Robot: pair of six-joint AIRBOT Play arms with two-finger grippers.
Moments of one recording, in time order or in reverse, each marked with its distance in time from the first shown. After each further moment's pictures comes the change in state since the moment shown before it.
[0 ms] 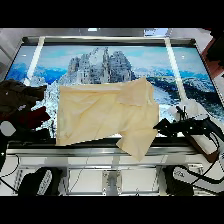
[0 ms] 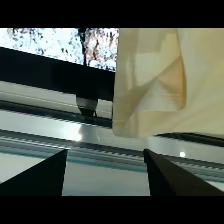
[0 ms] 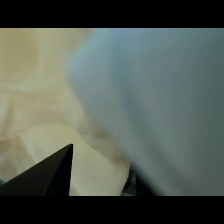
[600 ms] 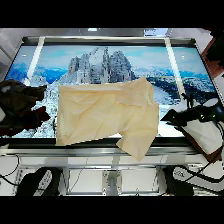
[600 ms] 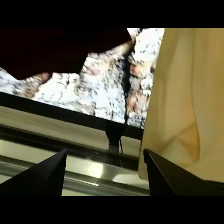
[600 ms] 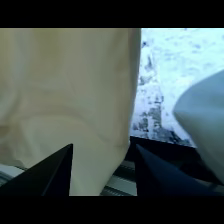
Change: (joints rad) left arm -0.004 -0.091 0.161 0.108 0.053 -0.045; right arm 0.005 -0.011 0.225 -0.138 0.175 0.035
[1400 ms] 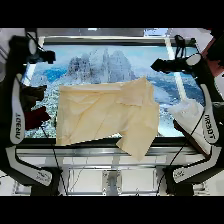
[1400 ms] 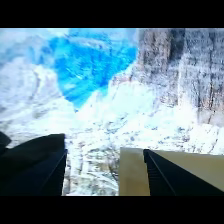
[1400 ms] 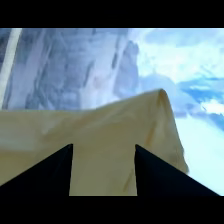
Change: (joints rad) left arm -0.251 -0.945 1.218 0.243 0.158 -0.138; right arm 0.312 -0.384 0.892 -0.045 -0.346 0.093
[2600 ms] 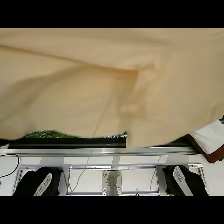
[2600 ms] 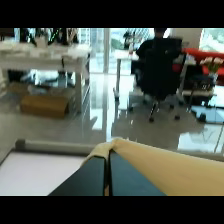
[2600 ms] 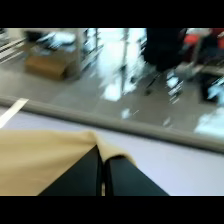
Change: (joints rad) left arm -0.024 0.973 -0.198 -0.144 0.070 0.058; right arm -0.368 0.842 0.280 0.224 0.371 -0.037
